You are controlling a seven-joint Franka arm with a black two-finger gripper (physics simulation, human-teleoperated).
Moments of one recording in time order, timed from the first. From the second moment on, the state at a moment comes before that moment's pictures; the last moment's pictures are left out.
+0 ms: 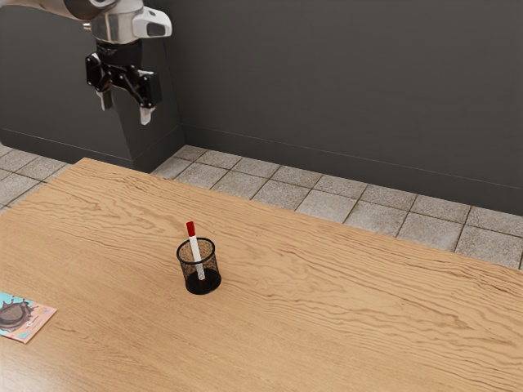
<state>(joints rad) -0.06 0.14 0.09 -1.33 0.17 1.42 0.03</state>
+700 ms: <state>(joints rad) 0.11 0.57 0.07 -1.17 0.09 1.47 0.02</state>
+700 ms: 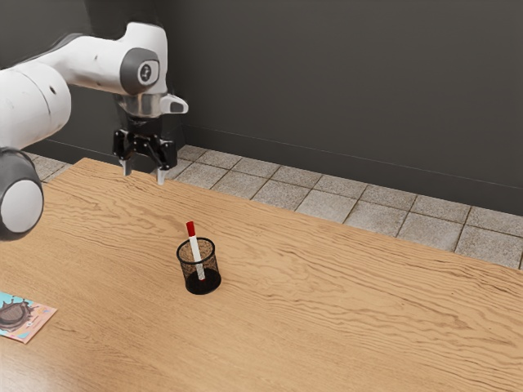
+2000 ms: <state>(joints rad) 0.08 0.63 0.06 -1.32 -0.18 1.61 -0.28</state>
